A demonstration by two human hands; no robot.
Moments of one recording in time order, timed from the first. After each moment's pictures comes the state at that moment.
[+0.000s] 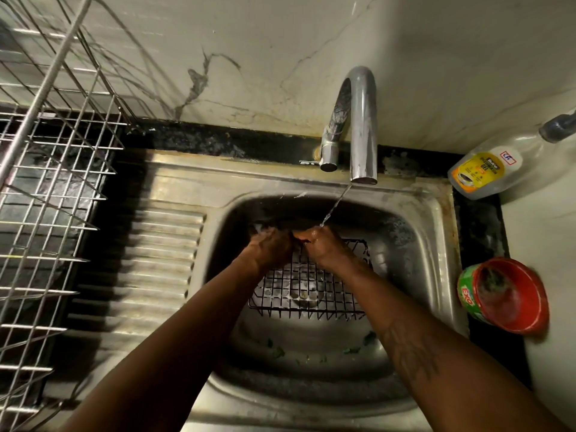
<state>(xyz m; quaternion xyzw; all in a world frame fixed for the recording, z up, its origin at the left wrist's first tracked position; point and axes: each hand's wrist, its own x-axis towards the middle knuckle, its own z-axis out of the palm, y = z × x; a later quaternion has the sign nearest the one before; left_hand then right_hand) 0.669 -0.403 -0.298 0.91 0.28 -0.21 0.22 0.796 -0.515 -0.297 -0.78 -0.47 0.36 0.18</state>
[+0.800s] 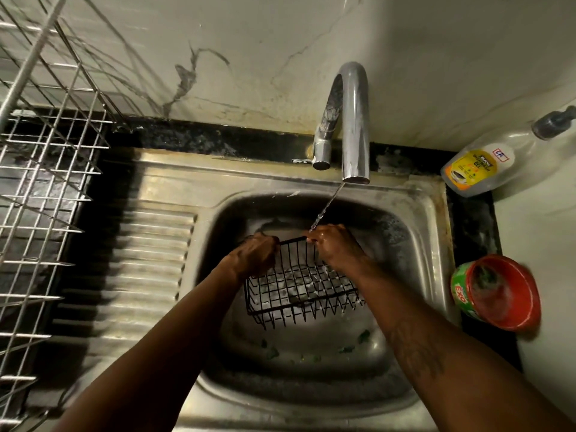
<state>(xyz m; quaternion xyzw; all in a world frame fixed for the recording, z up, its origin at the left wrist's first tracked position) 0.646 -0.391 -0.313 0.91 0.20 -0.22 0.28 0.827 -0.536 -0.304 -0.81 -0.52 0.27 0.06</state>
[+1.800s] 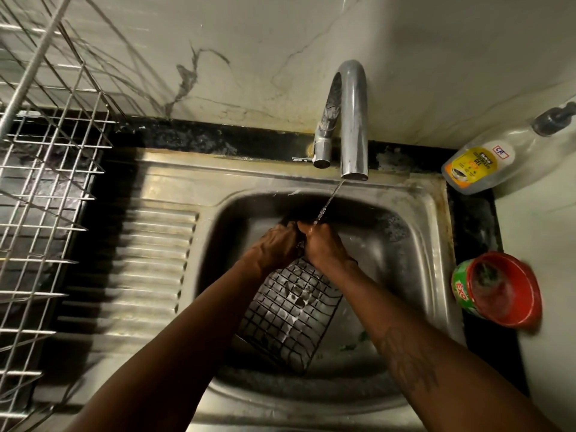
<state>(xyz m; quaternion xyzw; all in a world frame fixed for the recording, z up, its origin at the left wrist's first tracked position) 0.683 -0.421 -0.274 0.93 0.16 -0.09 0.31 0.791 -0.515 -0.303 -0.86 -0.37 0.32 0.17</state>
